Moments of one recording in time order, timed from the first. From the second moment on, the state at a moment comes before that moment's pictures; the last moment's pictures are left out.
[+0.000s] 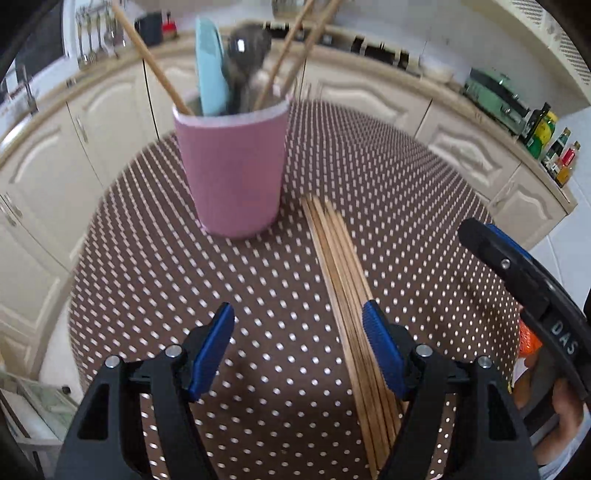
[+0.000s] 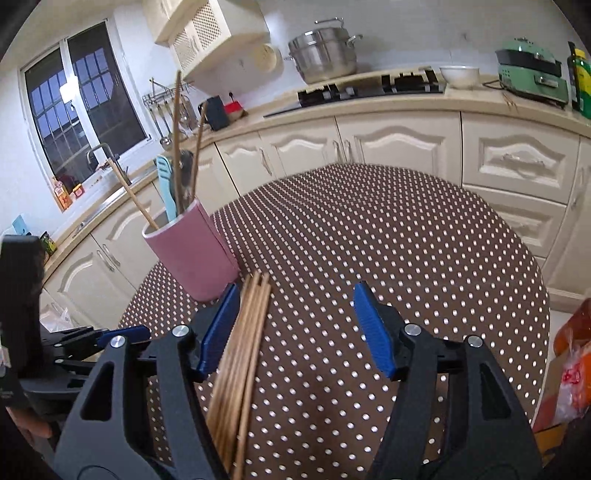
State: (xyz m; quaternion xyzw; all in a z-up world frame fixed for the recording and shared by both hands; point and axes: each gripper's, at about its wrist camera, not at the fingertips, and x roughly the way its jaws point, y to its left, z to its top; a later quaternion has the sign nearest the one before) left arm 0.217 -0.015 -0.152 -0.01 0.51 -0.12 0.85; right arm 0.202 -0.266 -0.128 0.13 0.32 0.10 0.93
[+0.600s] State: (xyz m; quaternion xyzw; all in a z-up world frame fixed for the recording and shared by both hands) left arm 0.245 -0.036 -0.189 0.00 0.55 -0.09 0.83; right arm 0.204 -0.275 -0.154 0.14 0.35 0.10 0.92
